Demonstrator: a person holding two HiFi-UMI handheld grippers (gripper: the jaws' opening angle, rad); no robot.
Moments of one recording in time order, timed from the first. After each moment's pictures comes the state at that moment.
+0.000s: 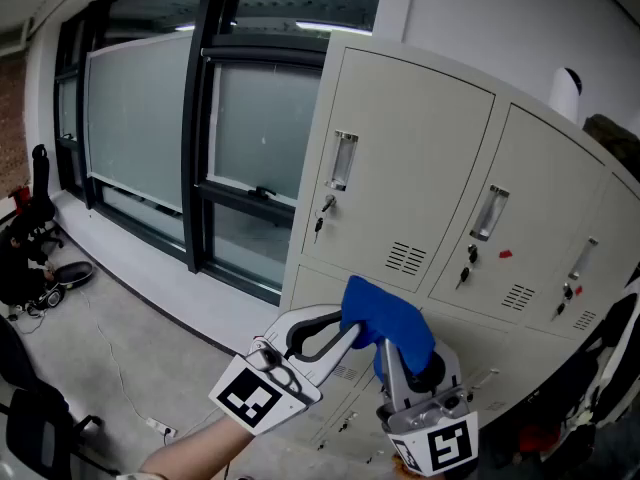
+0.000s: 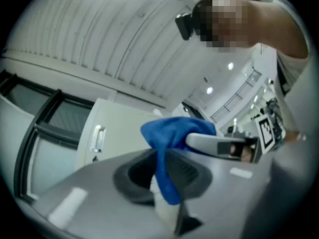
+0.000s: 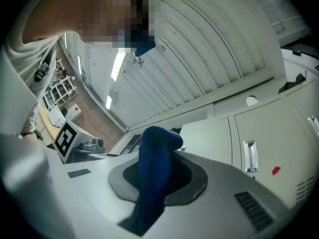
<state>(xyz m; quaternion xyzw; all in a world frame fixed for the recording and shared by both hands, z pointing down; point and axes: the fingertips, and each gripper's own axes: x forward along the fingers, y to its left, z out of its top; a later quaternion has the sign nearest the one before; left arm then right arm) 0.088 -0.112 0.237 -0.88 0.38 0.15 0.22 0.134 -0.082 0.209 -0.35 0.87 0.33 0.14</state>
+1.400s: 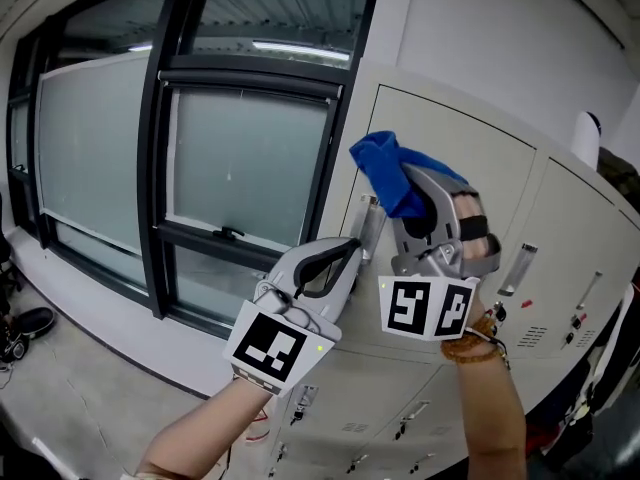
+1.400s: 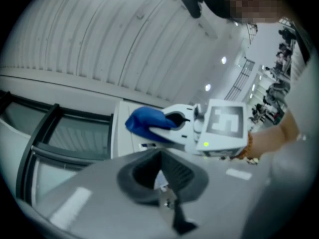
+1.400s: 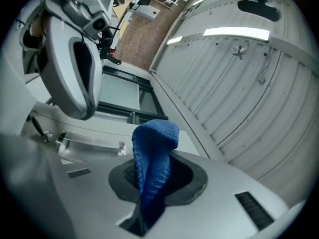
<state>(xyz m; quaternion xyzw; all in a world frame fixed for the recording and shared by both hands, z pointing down) -0.017 -0.268 0.112 -0.85 0.39 0.19 0.30 -0.004 -0.298 0.030 -0.49 0.48 0.71 -0.17</state>
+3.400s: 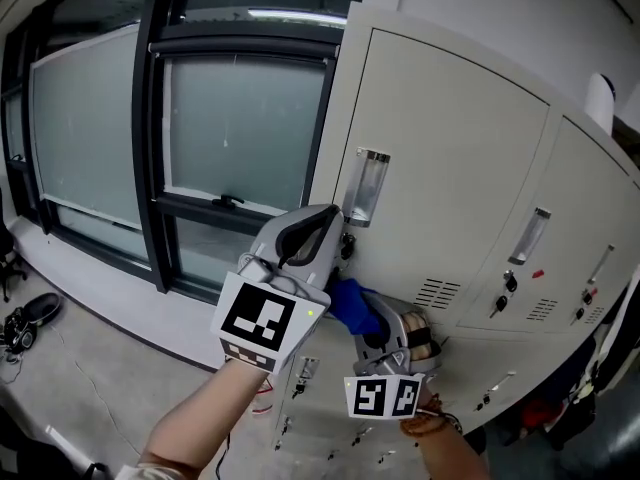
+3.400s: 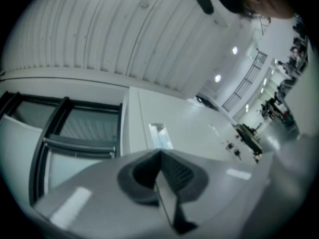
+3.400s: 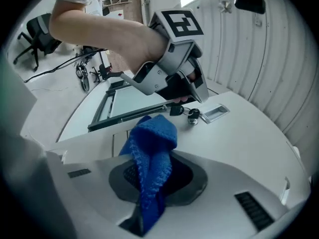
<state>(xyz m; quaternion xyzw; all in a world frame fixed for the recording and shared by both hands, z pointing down) -0.026 -0.302 0.140 -0.84 0.45 0.14 0.26 0.031 -0.312 0.291 -0.47 0.67 0.53 -0.25</state>
